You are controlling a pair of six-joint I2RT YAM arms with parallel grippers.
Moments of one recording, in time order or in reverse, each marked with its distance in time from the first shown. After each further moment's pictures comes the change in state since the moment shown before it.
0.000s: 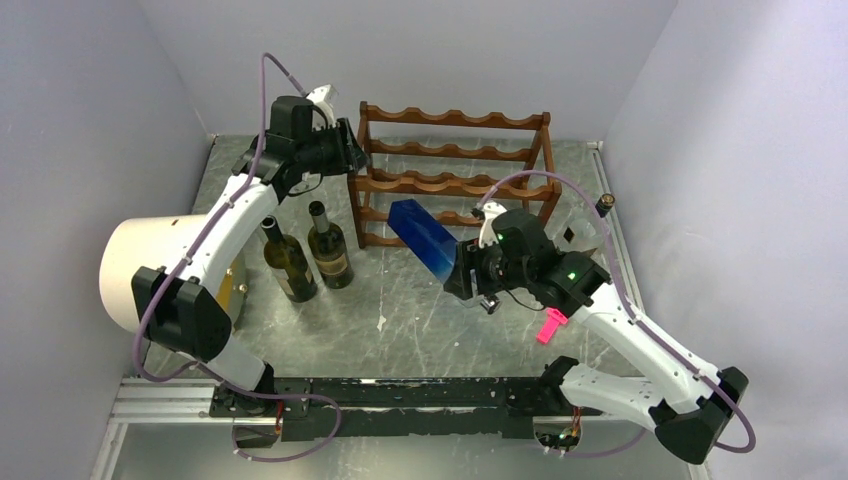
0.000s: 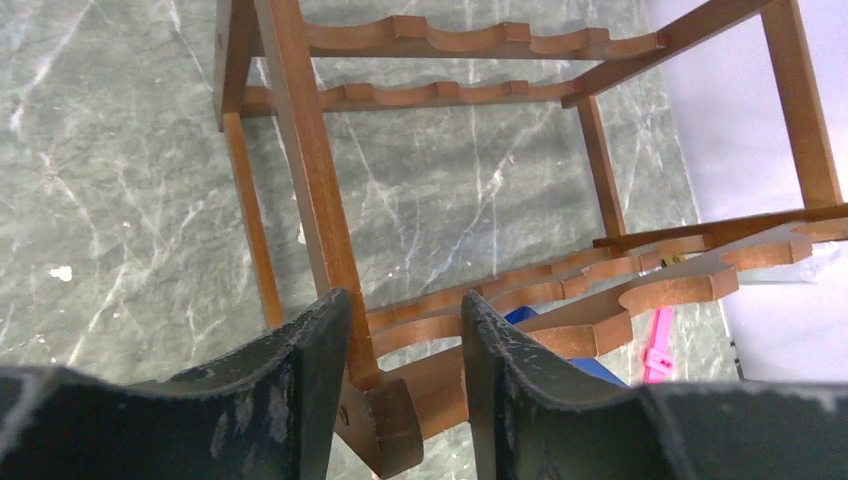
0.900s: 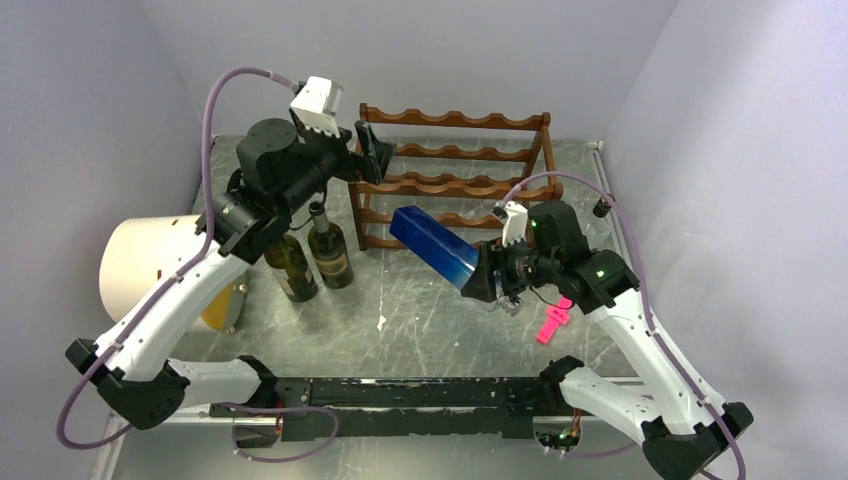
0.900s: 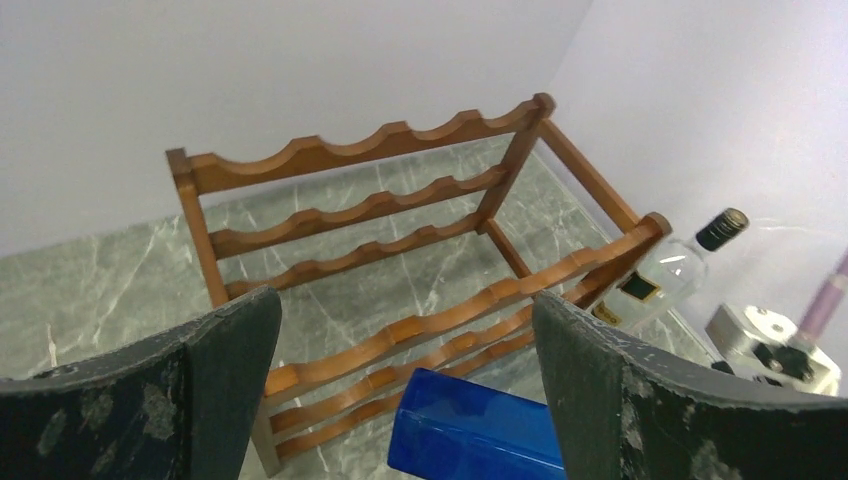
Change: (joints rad) left arm -0.370 -0.354 -0.028 0.157 -0.347 0.199; right arm -0.221 -0.058 0.059 -0.152 -0.323 -0.163
